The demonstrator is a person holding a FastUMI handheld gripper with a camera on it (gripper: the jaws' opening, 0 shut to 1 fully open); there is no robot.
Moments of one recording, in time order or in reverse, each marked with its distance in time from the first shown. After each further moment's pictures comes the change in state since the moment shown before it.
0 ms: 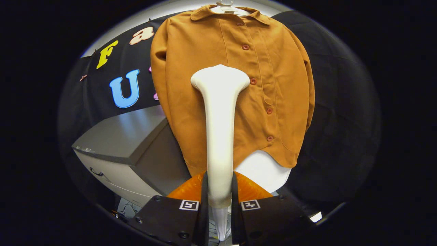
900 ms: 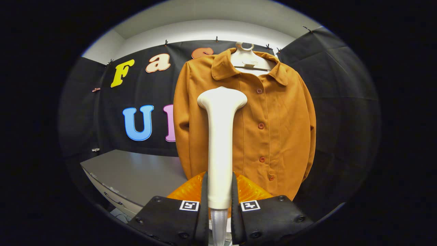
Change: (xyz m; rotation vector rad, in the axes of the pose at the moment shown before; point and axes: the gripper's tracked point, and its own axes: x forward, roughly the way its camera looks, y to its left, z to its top) arm -0.043 0.038 0.148 -0.066 -0.351 0.055
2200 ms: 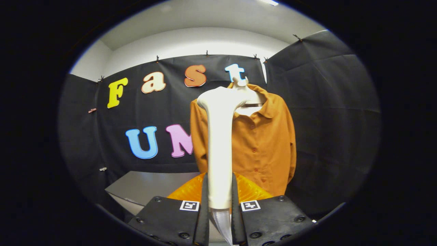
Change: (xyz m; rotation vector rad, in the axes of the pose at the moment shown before) arm -0.118 0.017 0.132 0.079 -0.063 -0.118
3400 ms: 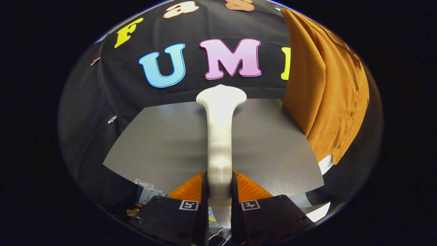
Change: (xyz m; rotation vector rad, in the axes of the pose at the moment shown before) arm 0.076 0.252 -0.226 -0.080 0.678 0.179
